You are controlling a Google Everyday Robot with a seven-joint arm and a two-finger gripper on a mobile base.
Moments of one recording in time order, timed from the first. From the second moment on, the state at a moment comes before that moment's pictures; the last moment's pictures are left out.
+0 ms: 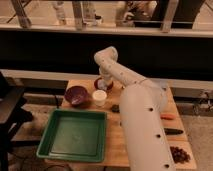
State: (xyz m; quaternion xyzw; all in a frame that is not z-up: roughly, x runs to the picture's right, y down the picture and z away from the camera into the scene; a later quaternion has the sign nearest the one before) arm 0.021 -0.052 0.968 -0.23 -0.07 -0.31 0.92
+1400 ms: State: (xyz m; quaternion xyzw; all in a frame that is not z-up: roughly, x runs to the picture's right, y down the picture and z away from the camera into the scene) arm 0.014 -0.057 0.962 -0.20 -0.05 -0.33 0.92
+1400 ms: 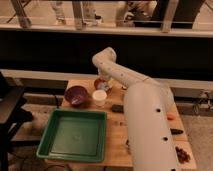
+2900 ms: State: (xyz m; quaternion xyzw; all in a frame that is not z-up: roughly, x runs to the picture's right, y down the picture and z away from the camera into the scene) arm 0.031 -0.097 0.924 -0.16 -0.04 -0.27 0.95
